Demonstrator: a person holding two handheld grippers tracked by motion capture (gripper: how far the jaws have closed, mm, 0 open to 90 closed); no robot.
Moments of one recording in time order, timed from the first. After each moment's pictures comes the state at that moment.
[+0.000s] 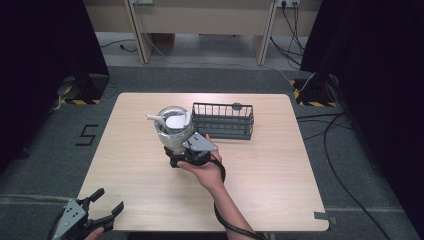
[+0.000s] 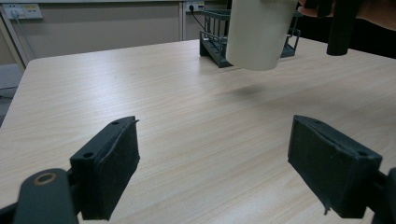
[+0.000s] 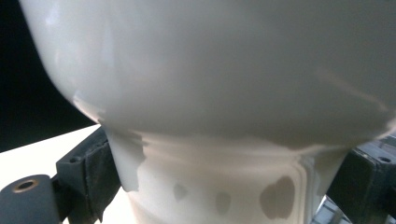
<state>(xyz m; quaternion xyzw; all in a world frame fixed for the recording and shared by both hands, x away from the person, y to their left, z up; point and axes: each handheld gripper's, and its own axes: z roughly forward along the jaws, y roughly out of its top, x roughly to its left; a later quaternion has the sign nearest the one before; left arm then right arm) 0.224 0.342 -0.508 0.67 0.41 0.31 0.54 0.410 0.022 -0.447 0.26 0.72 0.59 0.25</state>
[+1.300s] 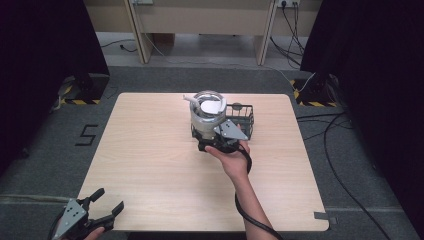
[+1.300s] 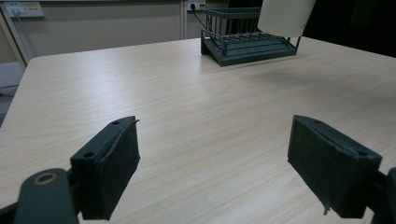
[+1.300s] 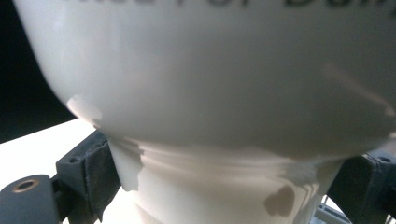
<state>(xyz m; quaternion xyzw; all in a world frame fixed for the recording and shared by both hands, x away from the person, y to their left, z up) 0.225 0.342 -0.508 0.66 0.41 0.31 0.54 0.433 -0.052 -0.420 0.32 0.69 0.57 0.32</state>
